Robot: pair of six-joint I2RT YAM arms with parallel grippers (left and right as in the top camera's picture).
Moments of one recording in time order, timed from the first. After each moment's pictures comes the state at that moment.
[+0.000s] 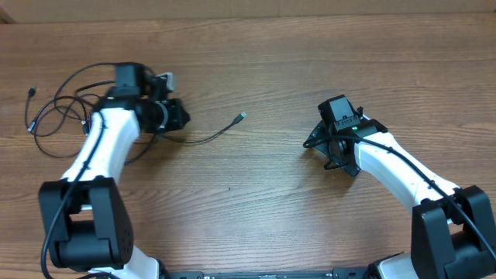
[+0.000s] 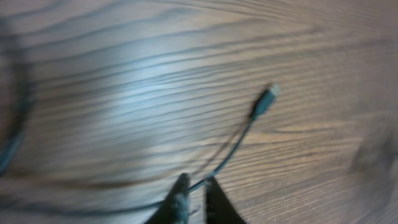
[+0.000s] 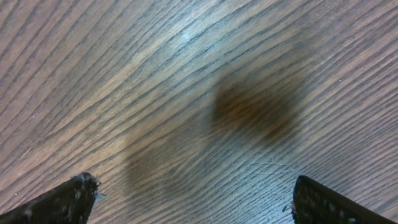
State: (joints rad) left arm 0.01 1.75 1.20 -0.60 0.43 -0.11; right arm 0.32 1.64 0.97 -0.67 0.16 0.98
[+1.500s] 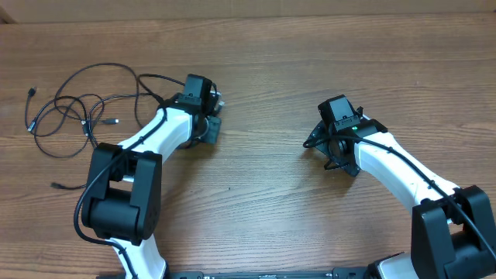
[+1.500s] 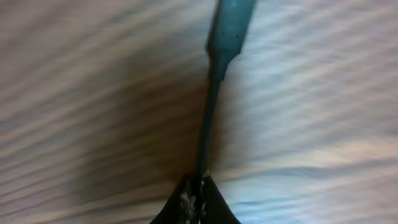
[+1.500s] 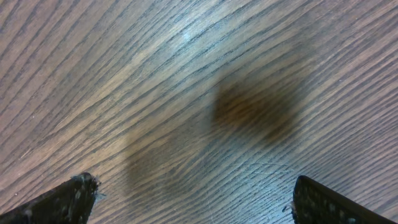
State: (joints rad) left arm -0.23 1.94 1.19 -0.52 -0.05 -0.02; right arm 0.32 1.64 0.97 -0.67 0.16 0.98
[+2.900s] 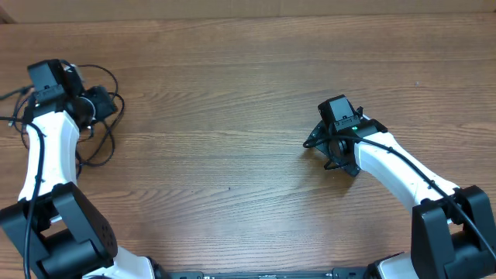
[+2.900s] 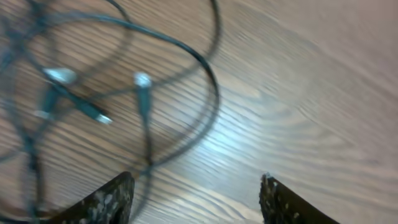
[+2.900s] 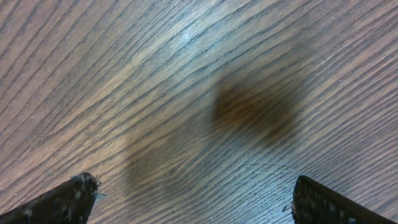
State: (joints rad) left arm 0.38 1.74 1.32 -0.62 0.16 -0.18; right arm 0.32 1.64 0.97 -0.67 0.16 0.98
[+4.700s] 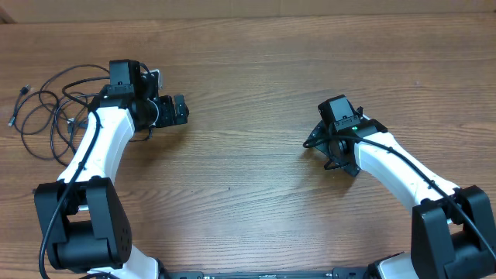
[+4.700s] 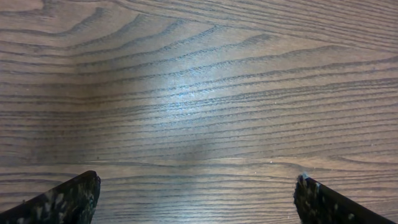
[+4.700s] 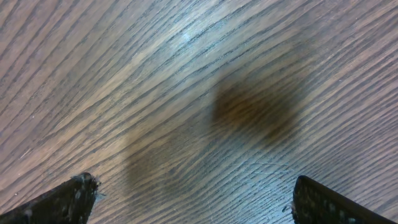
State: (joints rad) left arm 0.07 1.75 1.23 -0.63 0.24 -0.10; right arm 0.32 1.64 0.97 -0.67 0.16 0.98
